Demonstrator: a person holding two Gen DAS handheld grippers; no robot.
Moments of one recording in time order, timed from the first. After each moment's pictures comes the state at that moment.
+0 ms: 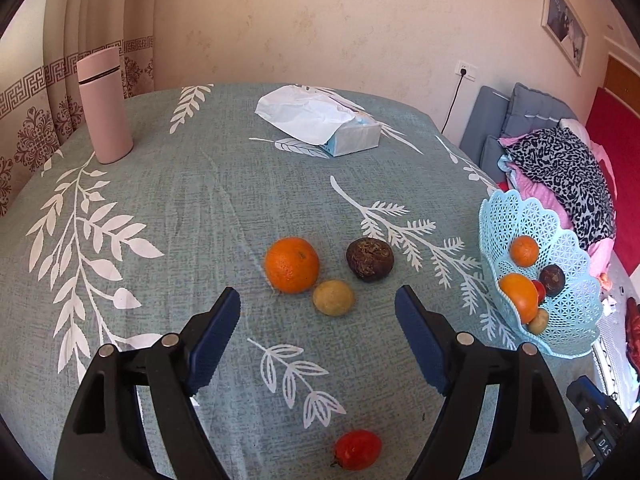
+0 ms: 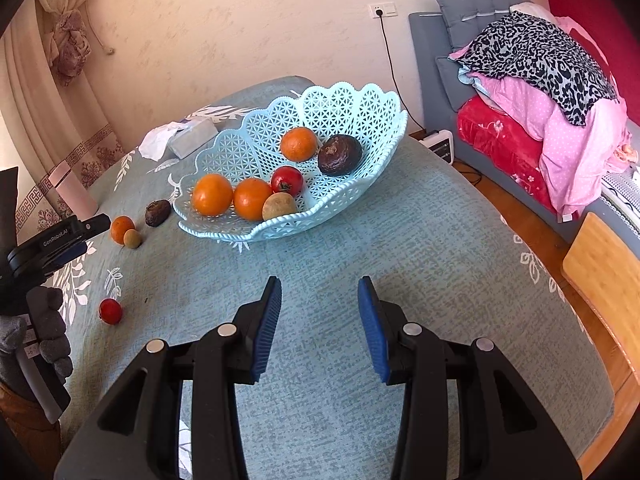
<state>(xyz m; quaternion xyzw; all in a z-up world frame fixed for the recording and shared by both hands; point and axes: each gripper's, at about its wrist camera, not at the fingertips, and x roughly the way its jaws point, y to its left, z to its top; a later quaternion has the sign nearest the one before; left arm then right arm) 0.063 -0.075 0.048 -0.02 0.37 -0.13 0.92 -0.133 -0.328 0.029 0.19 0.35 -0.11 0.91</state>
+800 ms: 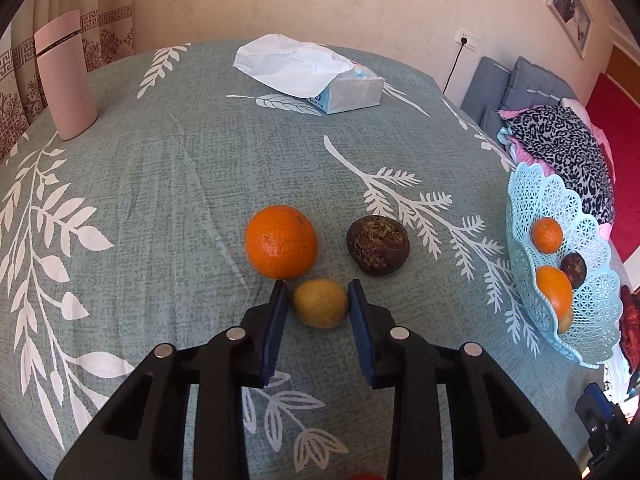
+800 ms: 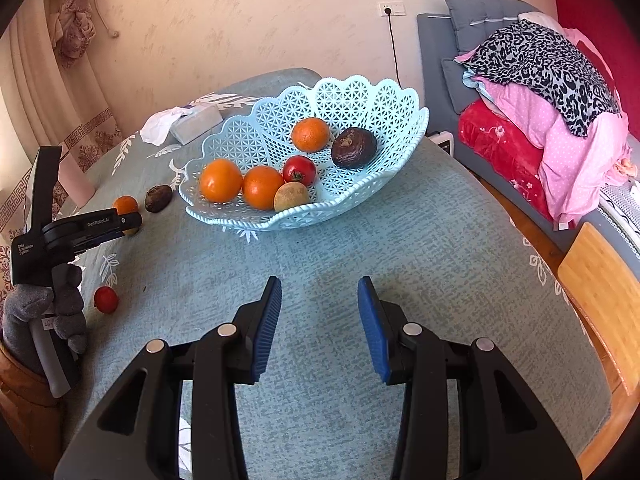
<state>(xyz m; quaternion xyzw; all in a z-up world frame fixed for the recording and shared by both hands) 0.102 -0.087 0.015 -0.02 0.43 -0.15 0.89 -0.123 -0.310 0.028 0.16 0.36 -0.11 0.91</state>
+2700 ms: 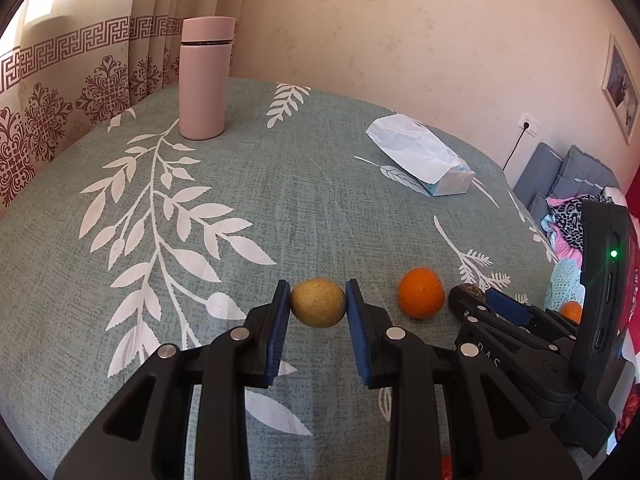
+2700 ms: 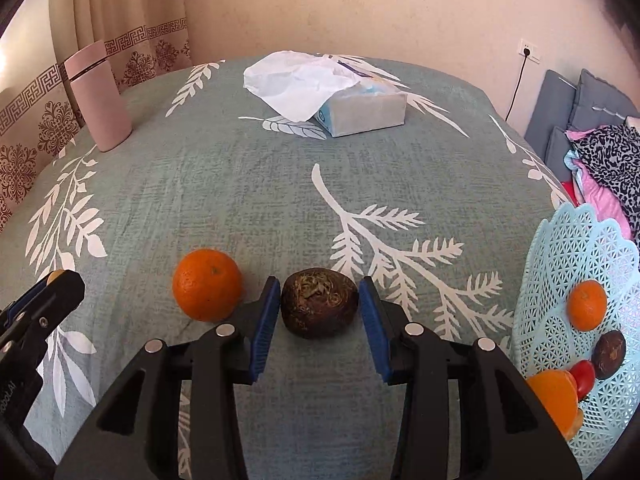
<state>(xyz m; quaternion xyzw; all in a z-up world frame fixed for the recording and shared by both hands) 0.078 0.005 0.042 -0.10 0.35 -0.03 0.93 0.106 -0.158 0.028 0.00 0.41 0.00 0.91</state>
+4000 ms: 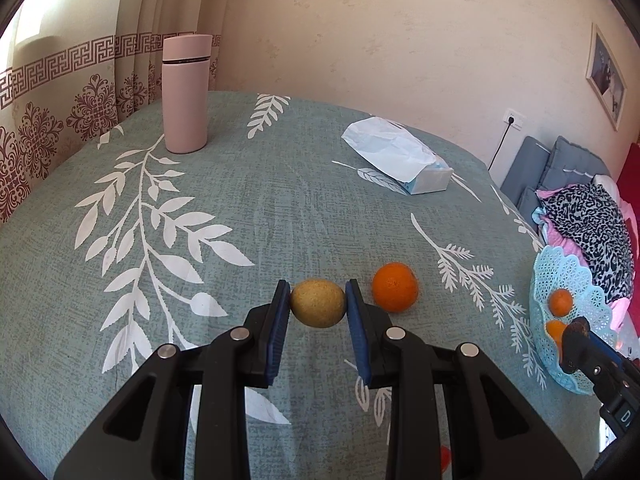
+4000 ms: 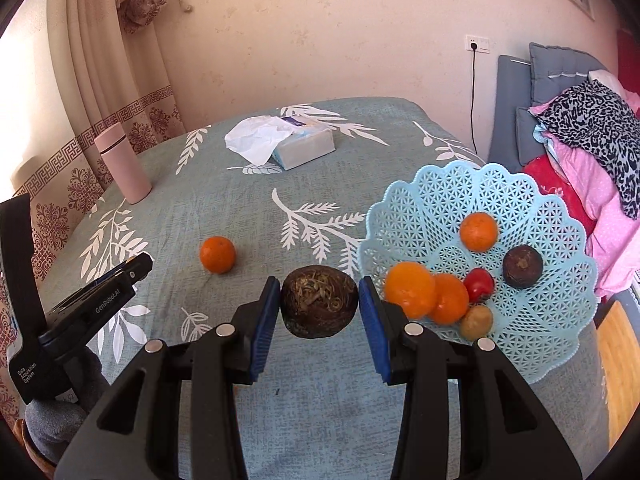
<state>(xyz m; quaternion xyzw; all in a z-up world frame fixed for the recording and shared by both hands) 0.065 -0.011 0.049 -0.09 0.34 -0.05 0.94 -0.022 -0.221 0.084 0.10 0.34 -0.03 0.93</state>
